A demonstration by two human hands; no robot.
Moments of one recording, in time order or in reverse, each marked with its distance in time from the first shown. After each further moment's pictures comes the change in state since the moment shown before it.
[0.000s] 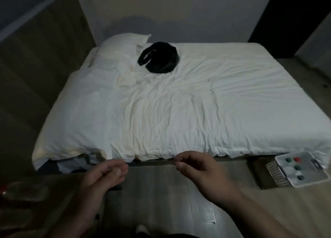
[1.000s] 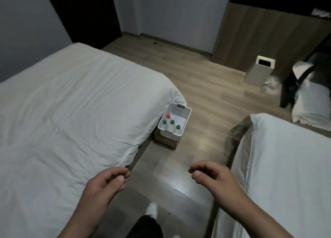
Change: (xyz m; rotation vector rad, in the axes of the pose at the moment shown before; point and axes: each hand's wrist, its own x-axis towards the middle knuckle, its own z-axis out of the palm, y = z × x) left_hand 0.014 -0.031 0.477 0.358 -0.905 -0.108; right_hand -0.235 0.135 -0.319 0.330 1.042 0.307
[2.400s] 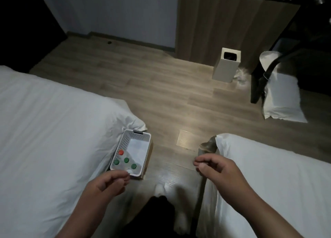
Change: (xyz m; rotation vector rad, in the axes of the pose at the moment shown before) left_hand 0.290 0.076 0.328 0.234 -0.208 -0.071; right_hand 0.266 -0.040 -0.316 0.138 0.251 0.118
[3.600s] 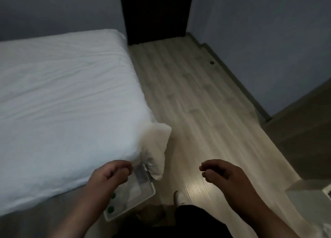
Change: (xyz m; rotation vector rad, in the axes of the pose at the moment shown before) left_hand 0.282 0.133 0.021 -0.341 0.699 -0.111; right_hand 0.452 -0.235 0.085 -0.521 -0.755 -0.203
